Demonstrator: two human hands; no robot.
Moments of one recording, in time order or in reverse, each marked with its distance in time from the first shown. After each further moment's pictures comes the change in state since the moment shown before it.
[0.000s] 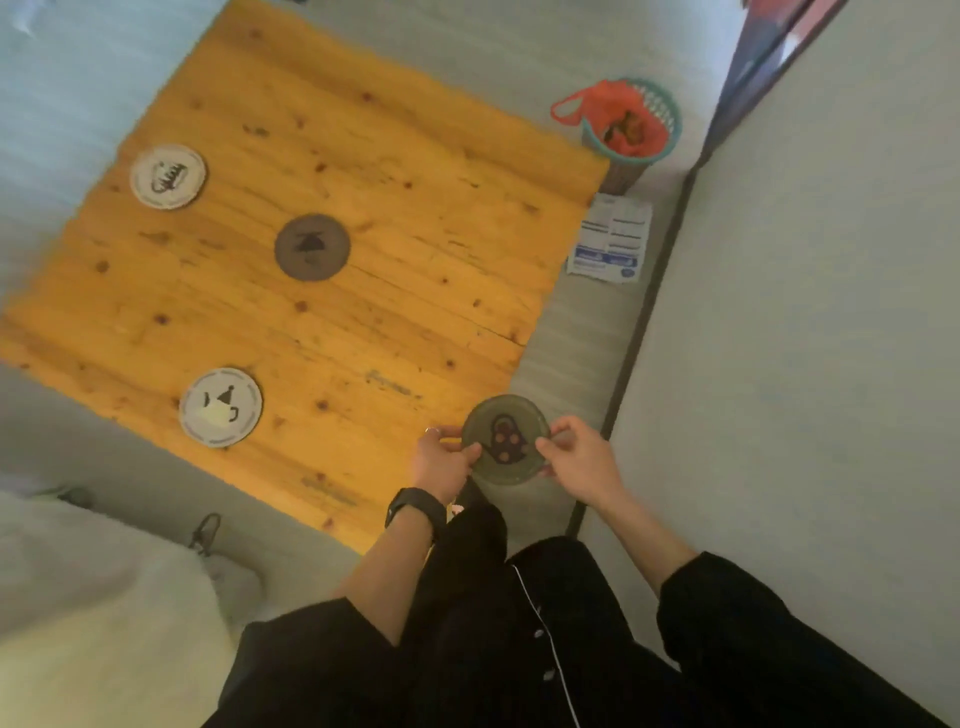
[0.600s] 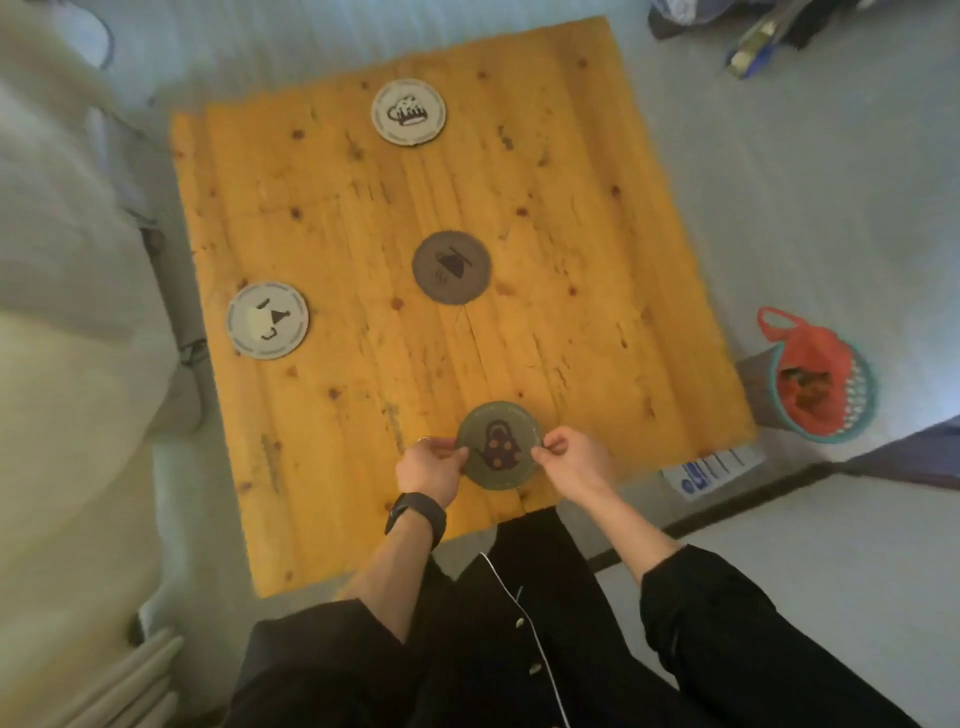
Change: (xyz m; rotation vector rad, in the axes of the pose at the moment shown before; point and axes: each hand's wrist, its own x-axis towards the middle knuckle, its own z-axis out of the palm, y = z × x) left_hand 0.104 0.095 0.016 -0.606 0.508 -0.323; right_hand 0.234 -0.182 -0.029 -0.800 -0.406 -0.428
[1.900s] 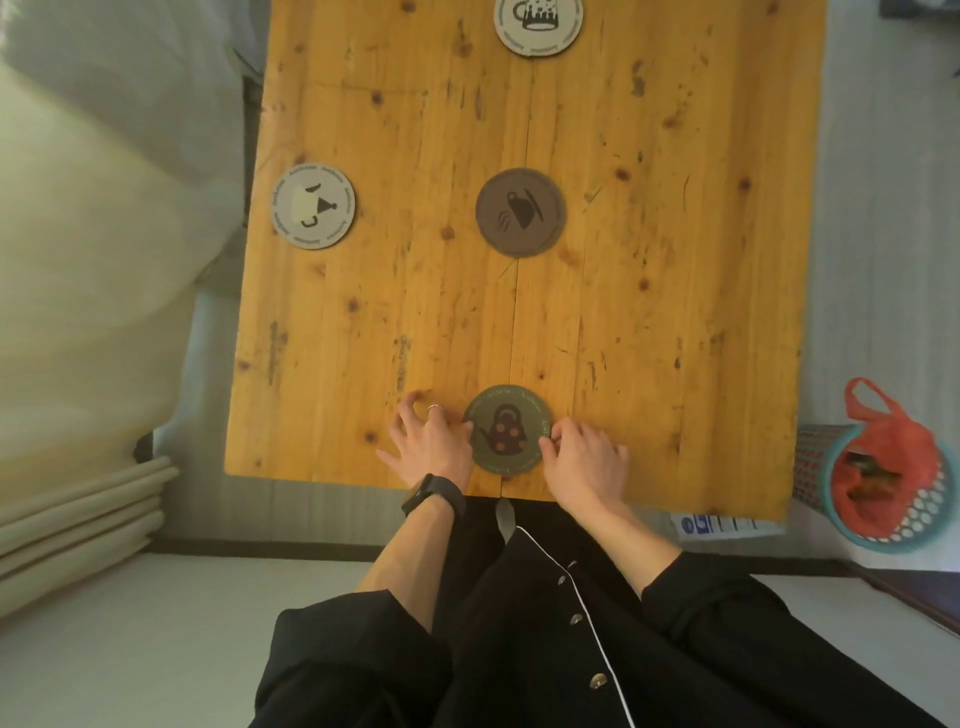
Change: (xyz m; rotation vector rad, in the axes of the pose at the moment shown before) left_hand -0.019 -0.008 0.063 0.375 0.427 -0.102; right_hand 0.032 0.025 -0.008 -0.604 0.058 -0.407
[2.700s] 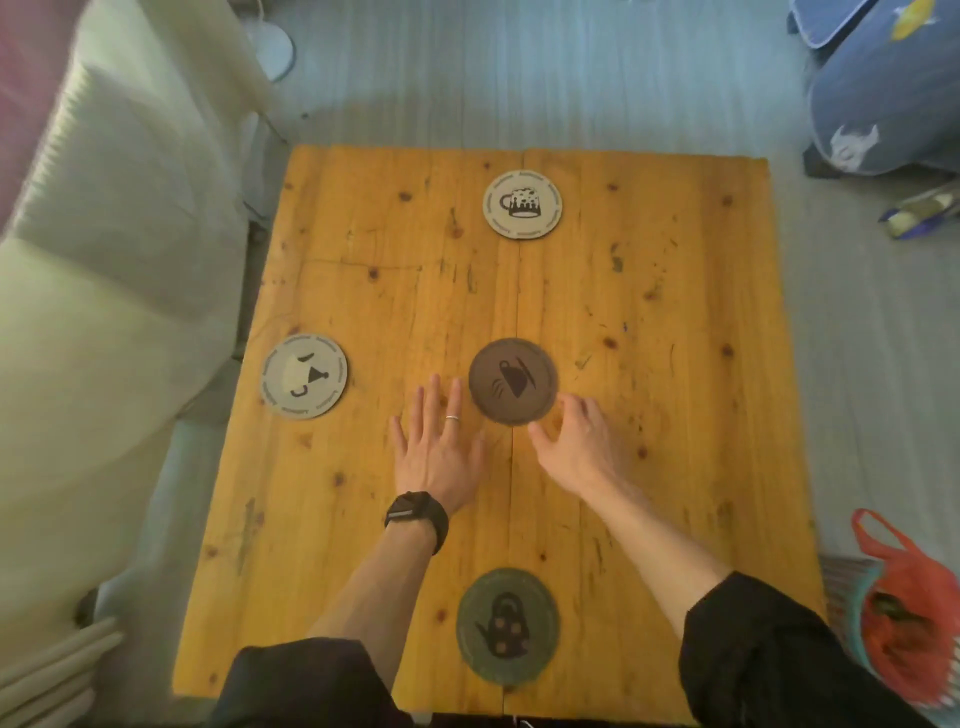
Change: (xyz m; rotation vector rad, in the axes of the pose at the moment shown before) left_hand 0.152 0.103 -0.045 0.139 0.126 0.534; right_hand 0.189 -0.064 -0.110 0.209 0.039 -0.001
